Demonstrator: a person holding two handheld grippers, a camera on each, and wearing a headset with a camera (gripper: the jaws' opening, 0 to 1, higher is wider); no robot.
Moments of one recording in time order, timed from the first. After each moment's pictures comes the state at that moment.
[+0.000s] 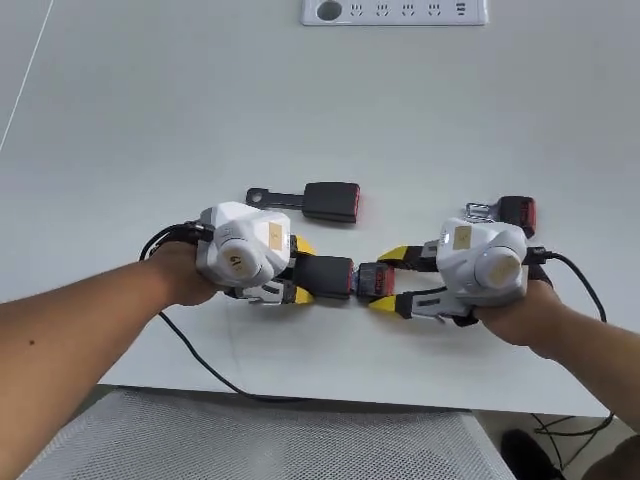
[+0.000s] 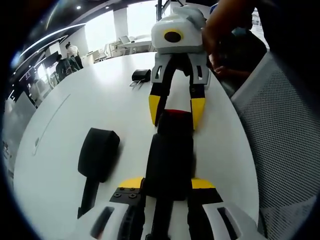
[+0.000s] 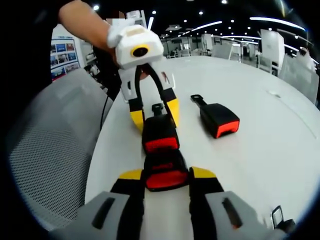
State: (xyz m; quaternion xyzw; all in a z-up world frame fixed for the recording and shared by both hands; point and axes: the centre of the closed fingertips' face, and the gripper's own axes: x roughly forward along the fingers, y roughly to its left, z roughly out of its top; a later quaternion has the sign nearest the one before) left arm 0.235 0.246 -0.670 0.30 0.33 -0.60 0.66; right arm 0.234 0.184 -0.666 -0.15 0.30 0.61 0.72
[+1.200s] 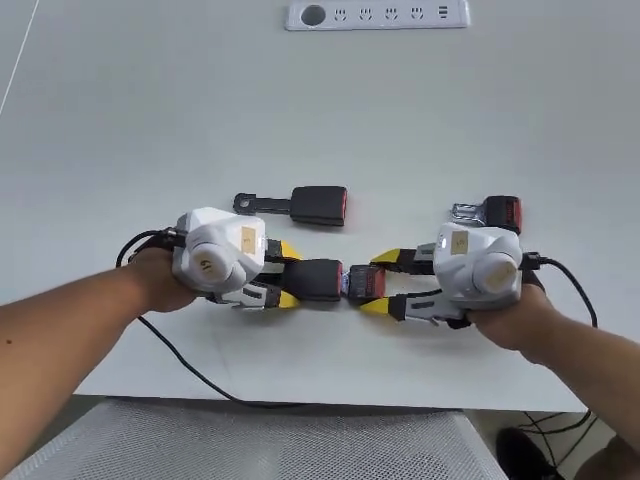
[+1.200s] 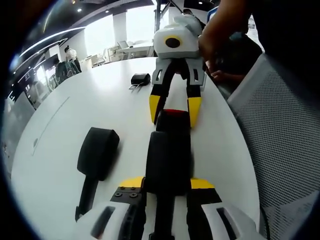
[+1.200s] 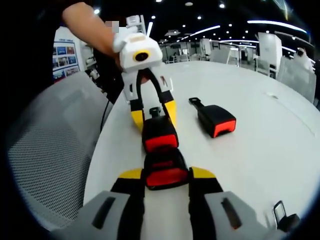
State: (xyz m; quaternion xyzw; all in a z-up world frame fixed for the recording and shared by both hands) left arm 0.237 0.247 -0.669 0.28 0.32 -0.62 0.66; right arm 0.235 0.174 -0.664 -0.13 0.28 0.61 0.73
